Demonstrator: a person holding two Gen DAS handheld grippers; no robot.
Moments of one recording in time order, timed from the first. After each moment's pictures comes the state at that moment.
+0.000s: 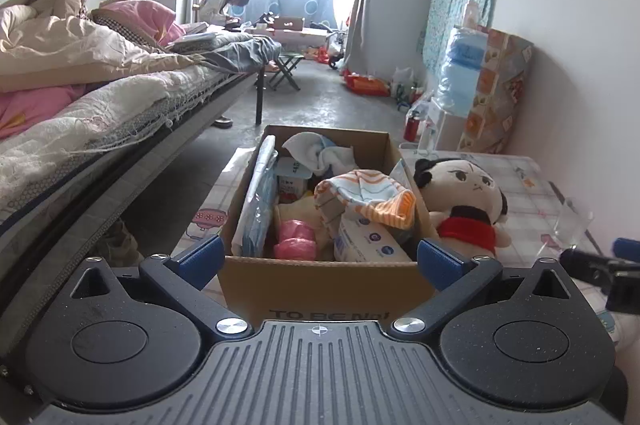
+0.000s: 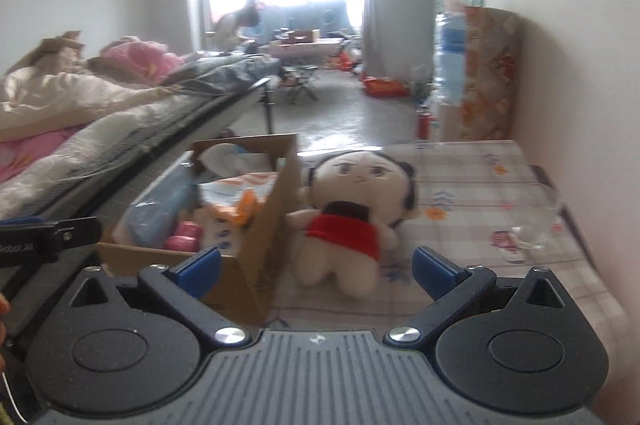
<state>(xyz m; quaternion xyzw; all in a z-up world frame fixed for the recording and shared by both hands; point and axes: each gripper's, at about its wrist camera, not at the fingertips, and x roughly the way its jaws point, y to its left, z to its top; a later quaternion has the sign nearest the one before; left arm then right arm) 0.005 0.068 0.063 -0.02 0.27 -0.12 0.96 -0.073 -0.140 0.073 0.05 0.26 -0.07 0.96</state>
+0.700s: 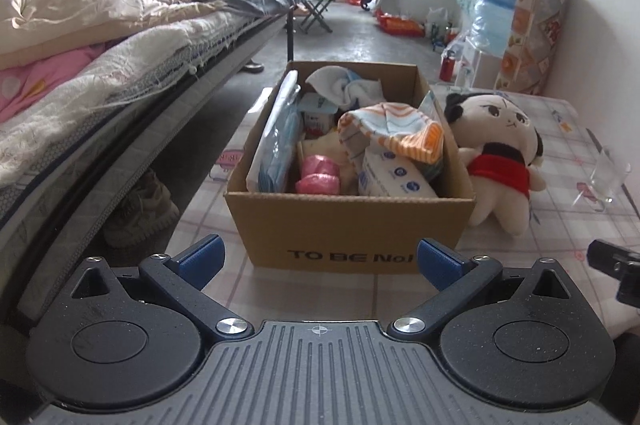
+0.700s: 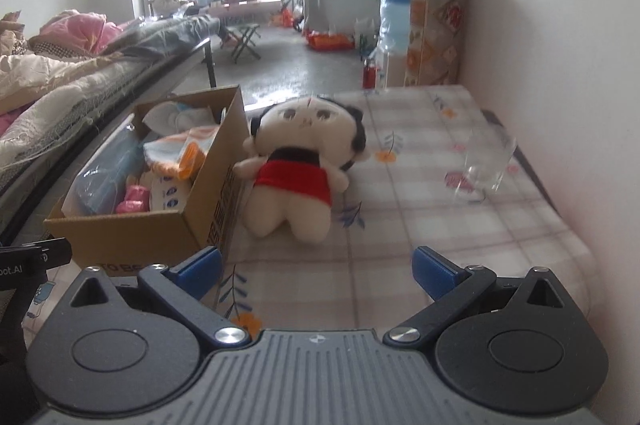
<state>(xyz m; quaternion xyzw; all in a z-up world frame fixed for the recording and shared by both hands) 0.007 0.056 0.045 0.01 0.36 -0.07 0.93 -0.066 -0.141 0.049 0.07 0.33 -0.13 0.93</state>
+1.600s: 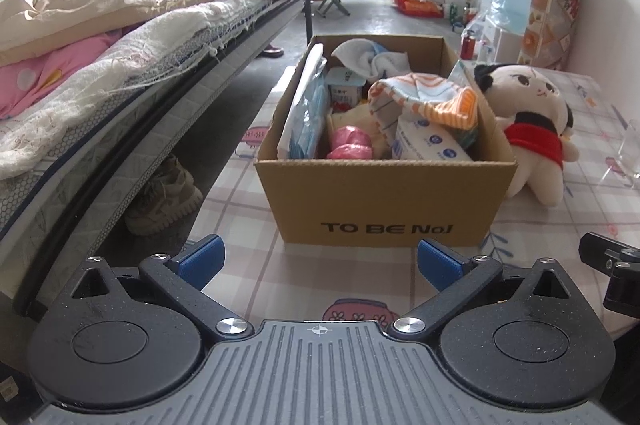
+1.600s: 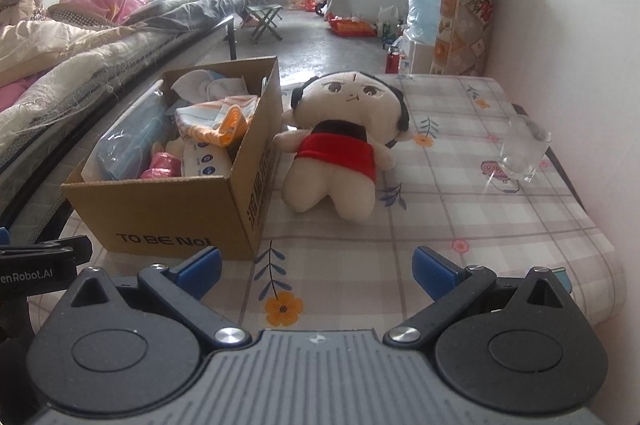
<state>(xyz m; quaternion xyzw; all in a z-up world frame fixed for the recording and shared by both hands) 0.010 0.066 0.030 0.04 0.38 -0.04 0.92 -0.055 -0.106 0.031 0.05 0.35 -0.11 0.93</state>
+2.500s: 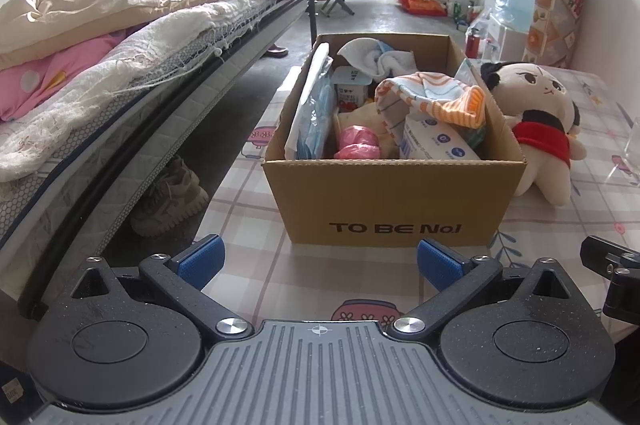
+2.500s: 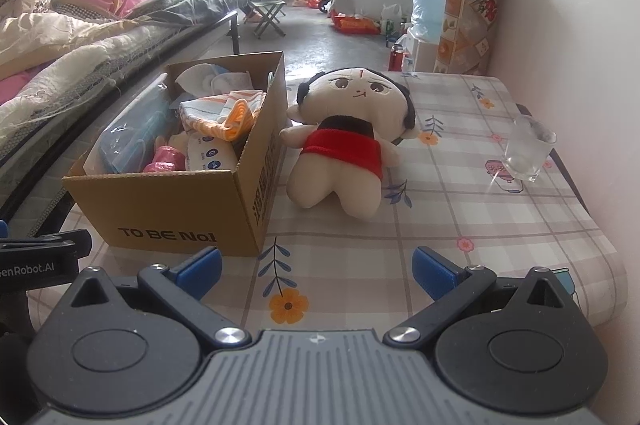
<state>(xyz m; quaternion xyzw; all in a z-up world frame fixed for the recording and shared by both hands) 0.011 0.067 0.030 0.05 0.38 -0.03 0.92 -0.054 -0.100 0.031 0.04 0.36 -0.10 0.93</state>
